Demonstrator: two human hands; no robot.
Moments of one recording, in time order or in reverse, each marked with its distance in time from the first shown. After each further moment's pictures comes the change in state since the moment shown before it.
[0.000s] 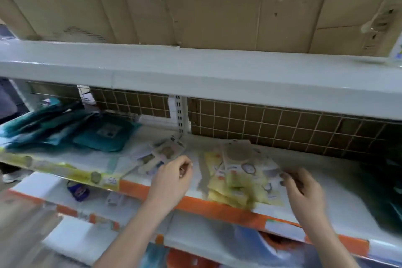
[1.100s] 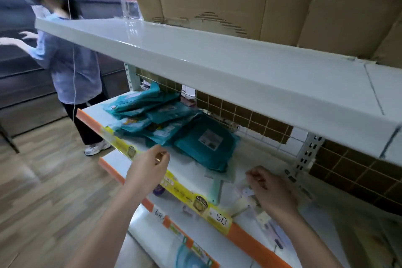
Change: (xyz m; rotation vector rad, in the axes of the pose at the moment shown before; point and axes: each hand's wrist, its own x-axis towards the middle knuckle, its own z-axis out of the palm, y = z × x) left_hand 0.080 -0.298 -0.218 0.068 0.289 -0.479; right_hand 0.018 -0.175 0.381 -0.222 -0.712 -0.195
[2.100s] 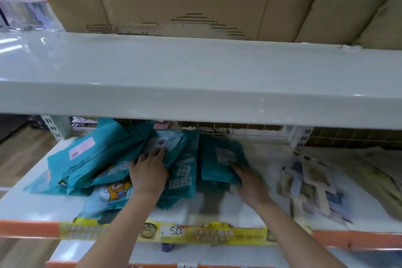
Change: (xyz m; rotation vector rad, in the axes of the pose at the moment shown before) left_hand 0.261 -0.096 0.028 0.504 -0.093 0.624; right_hand 0.115 -0.088 0.164 -0.458 0.232 0.275
